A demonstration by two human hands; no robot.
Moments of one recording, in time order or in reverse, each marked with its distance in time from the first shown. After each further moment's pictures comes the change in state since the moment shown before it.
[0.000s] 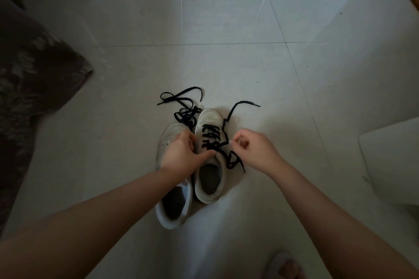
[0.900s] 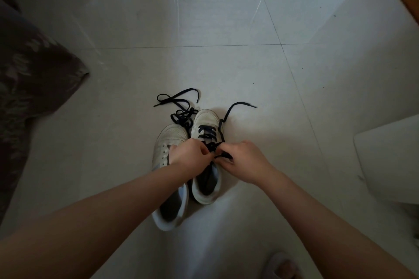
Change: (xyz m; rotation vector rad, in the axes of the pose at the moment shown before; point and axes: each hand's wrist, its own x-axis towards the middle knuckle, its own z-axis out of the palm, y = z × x) left_hand 0.000 0.030 0.007 0.273 -0.149 -0.040; right_hand -0.009 -0.007 0.012 -0.322 -0.092 -0.328
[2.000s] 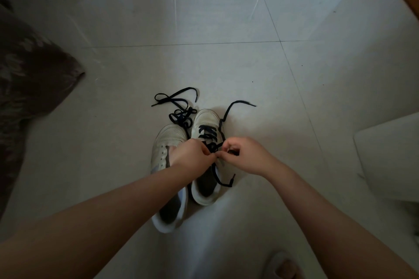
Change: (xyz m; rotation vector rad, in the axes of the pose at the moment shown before) left_hand -0.003 0.007 -0.001 0.014 -0.021 -0.023; right_hand 0.005 0.014 -0.005 0.378 -0.087 0.211
